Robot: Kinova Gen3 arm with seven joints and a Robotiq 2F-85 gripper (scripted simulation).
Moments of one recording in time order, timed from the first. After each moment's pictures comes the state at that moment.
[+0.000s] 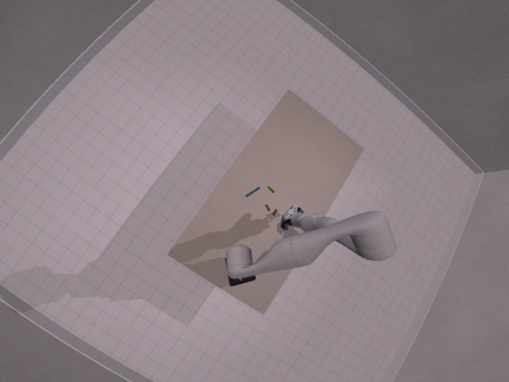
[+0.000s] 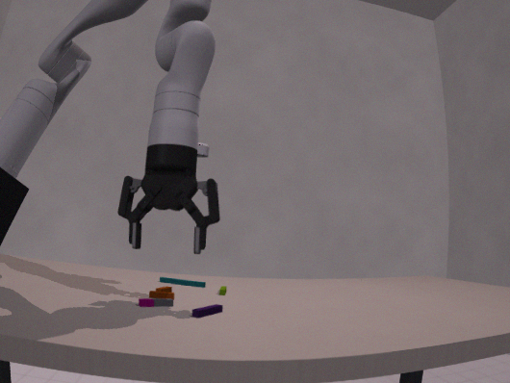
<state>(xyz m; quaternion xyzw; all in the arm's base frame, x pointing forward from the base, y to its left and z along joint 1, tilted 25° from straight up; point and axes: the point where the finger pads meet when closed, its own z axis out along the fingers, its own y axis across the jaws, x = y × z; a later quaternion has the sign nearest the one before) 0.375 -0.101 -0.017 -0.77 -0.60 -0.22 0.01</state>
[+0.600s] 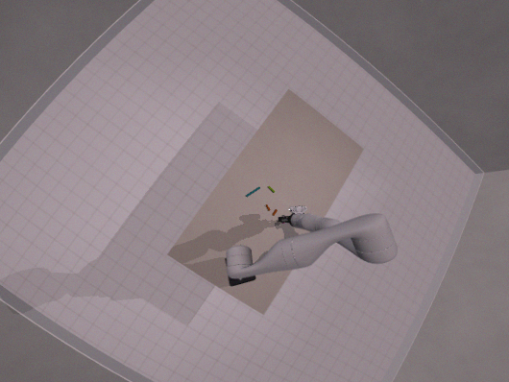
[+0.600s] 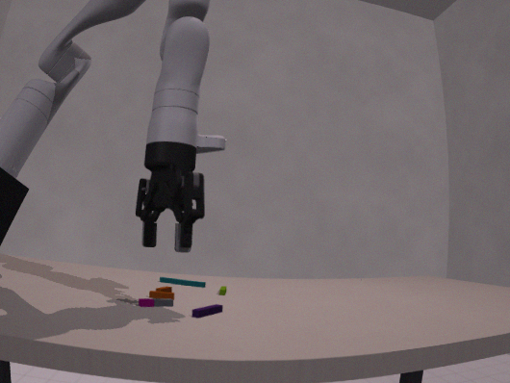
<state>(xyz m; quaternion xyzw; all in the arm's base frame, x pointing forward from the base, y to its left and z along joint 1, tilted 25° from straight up) 0.372 -0.104 -0.015 -0.93 -0.28 -0.20 0.10</state>
